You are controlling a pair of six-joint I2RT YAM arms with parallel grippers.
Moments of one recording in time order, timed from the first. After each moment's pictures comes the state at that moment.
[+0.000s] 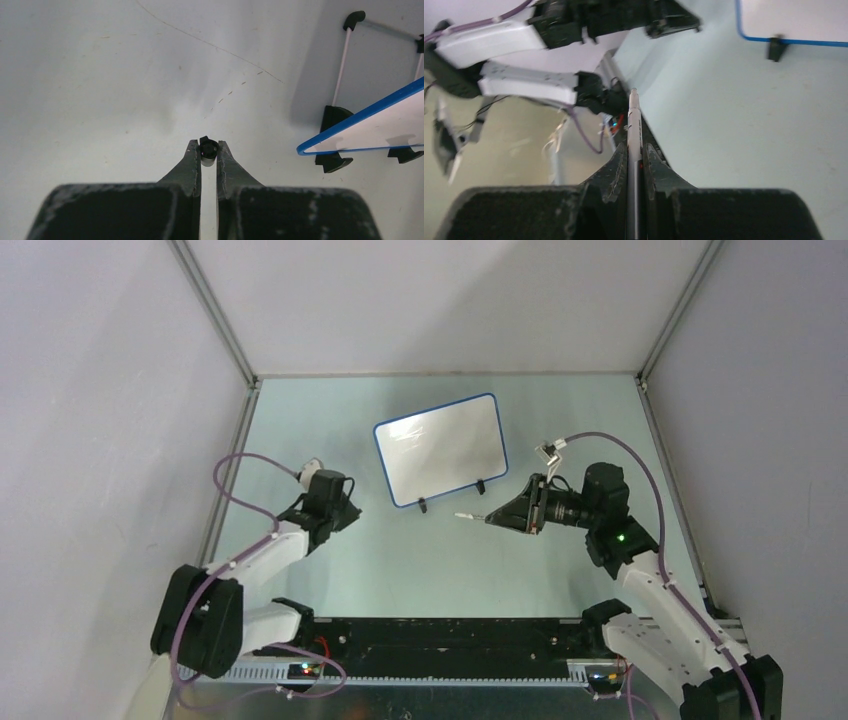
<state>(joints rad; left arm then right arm) -0.33 1.17 0.53 -0.19 -0.23 -0.86 0.36 0.81 0.60 -0.04 -0.84 0.63</state>
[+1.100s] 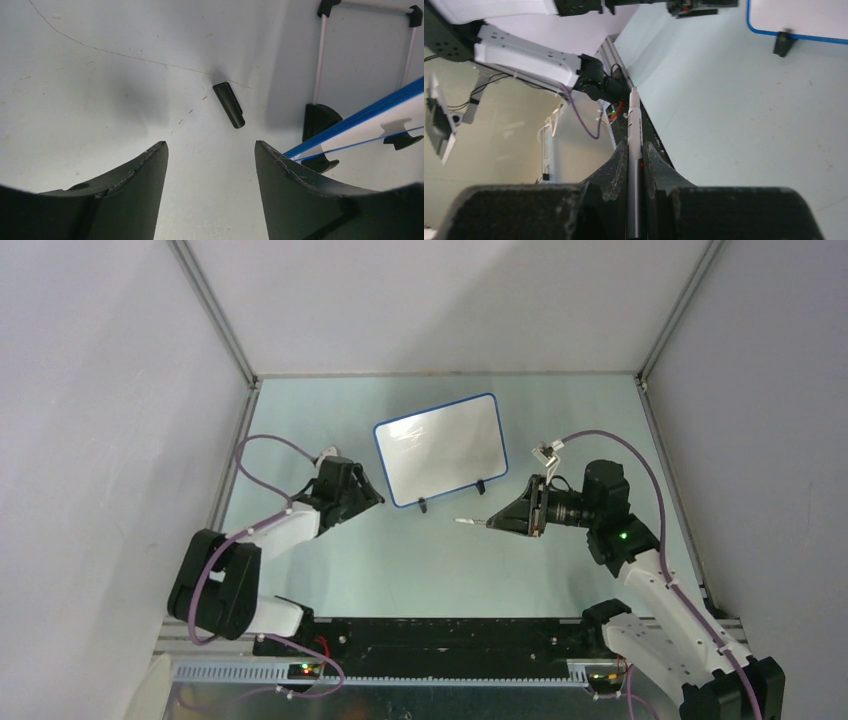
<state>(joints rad) -0.33 1.39 0.63 -0.08 -0.10 -0.76 0.35 0.82 0.64 -0.07 -0.98 0.58</state>
